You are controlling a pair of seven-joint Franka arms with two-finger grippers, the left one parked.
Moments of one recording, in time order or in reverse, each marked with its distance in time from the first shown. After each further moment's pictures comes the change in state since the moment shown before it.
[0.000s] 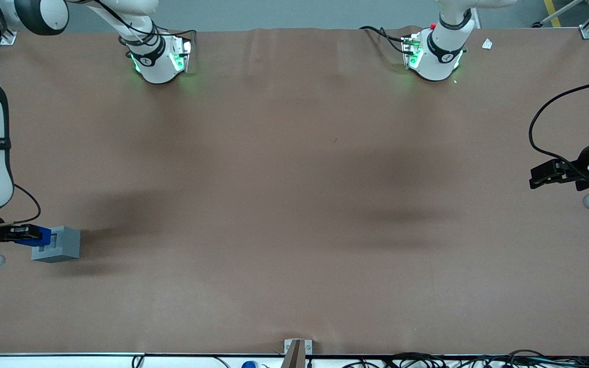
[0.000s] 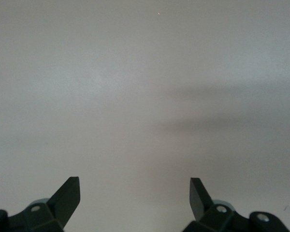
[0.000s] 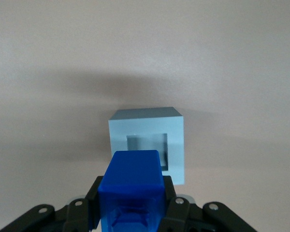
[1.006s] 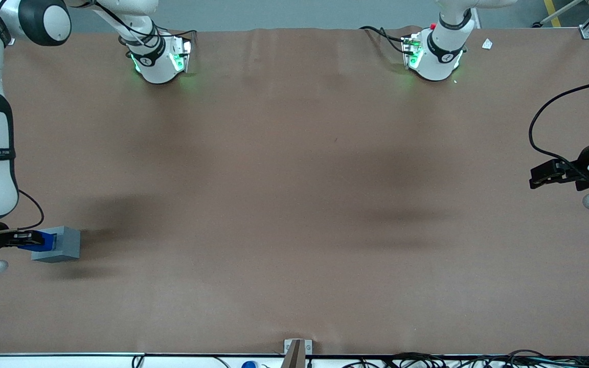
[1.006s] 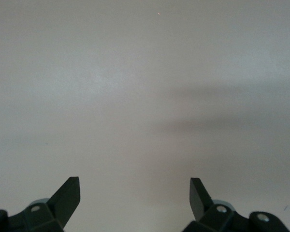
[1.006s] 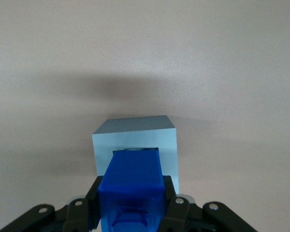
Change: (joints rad) arm 0.003 0.053 -0.022 0.024 0.015 0.043 0.000
